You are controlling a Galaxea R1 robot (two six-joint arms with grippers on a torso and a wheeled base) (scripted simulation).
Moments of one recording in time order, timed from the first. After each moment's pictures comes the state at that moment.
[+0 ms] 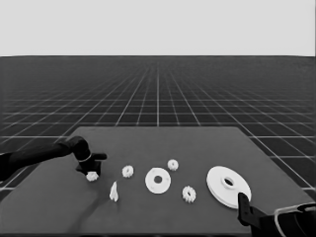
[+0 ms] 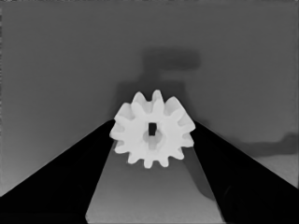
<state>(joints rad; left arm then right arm) 0.18 2.34 -1.67 0.22 1.29 -0.70 -0.35 1.76 -0.39 -0.70 -1.18 0.32</state>
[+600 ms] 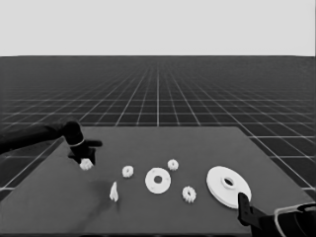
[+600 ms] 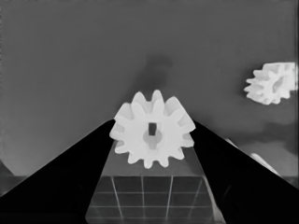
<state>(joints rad) -0.01 2.27 -1.53 0.11 1.44 -0.74 -0.35 1.76 -0.39 -0.70 -1.18 0.32</state>
